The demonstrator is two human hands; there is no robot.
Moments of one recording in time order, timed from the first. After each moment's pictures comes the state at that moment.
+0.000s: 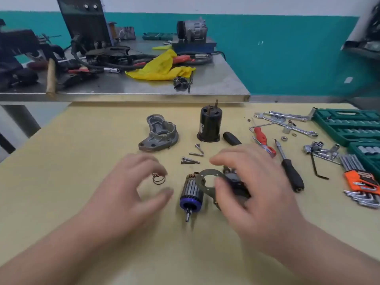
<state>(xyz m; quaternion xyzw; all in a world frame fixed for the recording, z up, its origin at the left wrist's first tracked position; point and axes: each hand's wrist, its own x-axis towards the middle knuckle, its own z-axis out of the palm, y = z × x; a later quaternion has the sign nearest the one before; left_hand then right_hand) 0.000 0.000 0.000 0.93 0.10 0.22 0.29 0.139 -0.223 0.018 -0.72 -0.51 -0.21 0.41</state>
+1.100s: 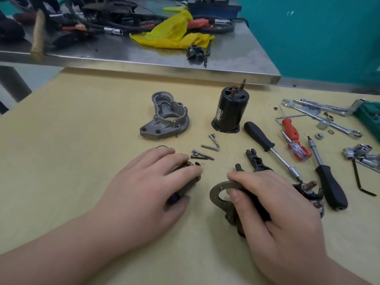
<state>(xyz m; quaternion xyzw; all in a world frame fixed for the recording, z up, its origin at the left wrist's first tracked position) 0.038 0.008 -0.035 0.99 0.03 0.14 0.06 0.161 -0.208 -0.034 -0.74 -0.48 -0.19 0.42</state>
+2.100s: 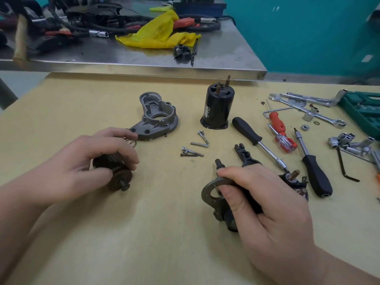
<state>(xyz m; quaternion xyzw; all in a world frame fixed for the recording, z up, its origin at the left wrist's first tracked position) 0.025 0.132 -0.036 0.92 -0.07 0.08 0.37 0.156 -0.212 -0.033 -0.72 -0.47 -0.16 0.48</state>
